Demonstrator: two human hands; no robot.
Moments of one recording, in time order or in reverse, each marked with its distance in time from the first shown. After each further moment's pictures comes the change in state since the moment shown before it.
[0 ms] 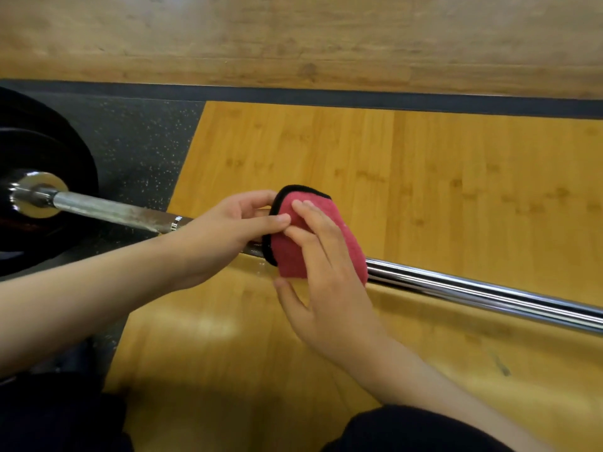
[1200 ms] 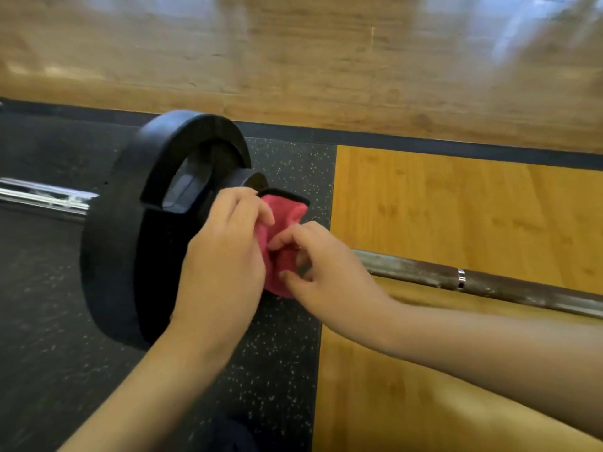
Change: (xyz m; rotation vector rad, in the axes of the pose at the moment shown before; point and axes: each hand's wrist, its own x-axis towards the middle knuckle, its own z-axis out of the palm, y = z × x) left_hand -0.106 -0.092 -0.320 0.705 0.790 0.504; right_hand 0.201 -0.208 0.242 0.112 -0.268 0.172
